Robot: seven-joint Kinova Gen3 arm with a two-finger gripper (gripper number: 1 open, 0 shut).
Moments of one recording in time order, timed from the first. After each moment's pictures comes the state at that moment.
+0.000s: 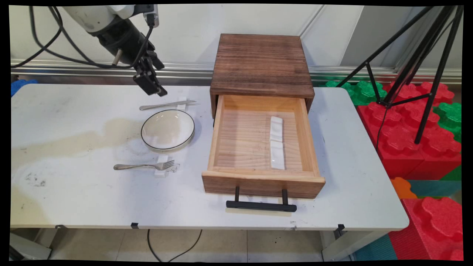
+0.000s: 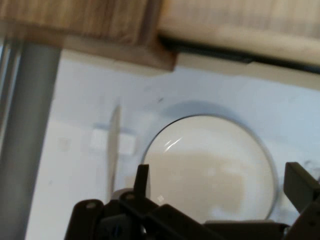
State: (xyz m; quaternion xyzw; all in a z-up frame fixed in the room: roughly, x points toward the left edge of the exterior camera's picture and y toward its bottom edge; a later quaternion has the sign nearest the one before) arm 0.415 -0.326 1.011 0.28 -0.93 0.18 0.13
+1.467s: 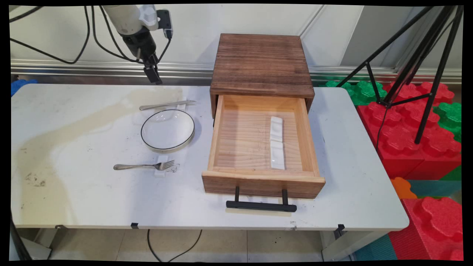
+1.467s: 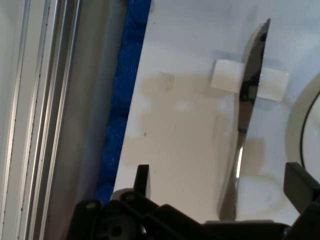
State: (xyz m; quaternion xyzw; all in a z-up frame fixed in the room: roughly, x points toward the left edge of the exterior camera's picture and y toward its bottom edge) arm 0.489 -0.474 0.931 0.30 -0.94 0.18 0.01
